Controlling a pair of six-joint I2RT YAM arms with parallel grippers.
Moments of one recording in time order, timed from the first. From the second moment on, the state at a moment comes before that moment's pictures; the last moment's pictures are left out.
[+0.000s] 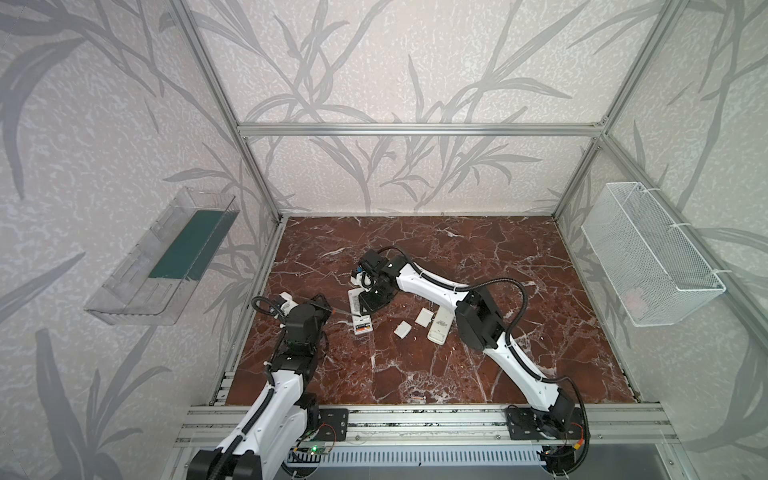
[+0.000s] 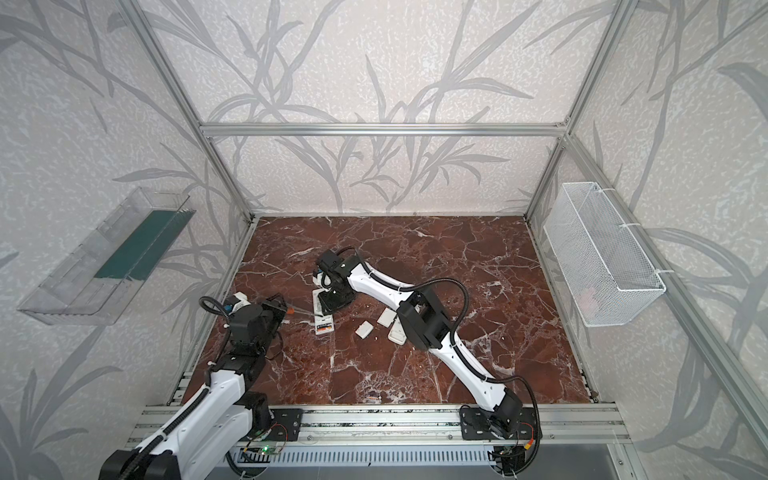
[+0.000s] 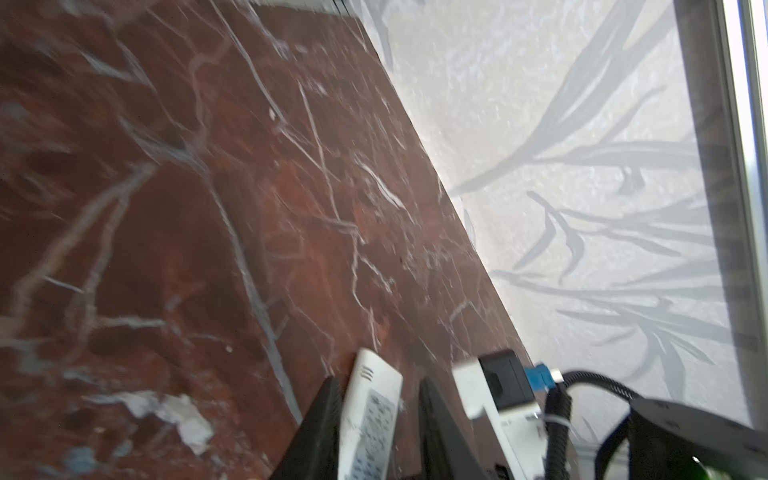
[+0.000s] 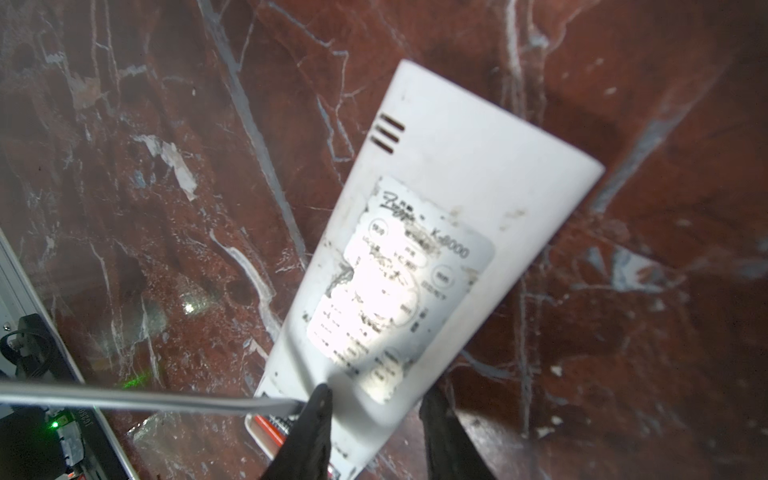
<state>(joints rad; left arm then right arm) -0.10 0.83 0.20 0.25 -0.10 -1.13 0.90 2.59 2.31 -0.97 -0.37 0.22</state>
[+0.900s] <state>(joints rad) -0.10 0.80 0.43 -0.09 -0.05 -0.67 0.90 2.59 2.32 -0.97 -0.35 0.22</state>
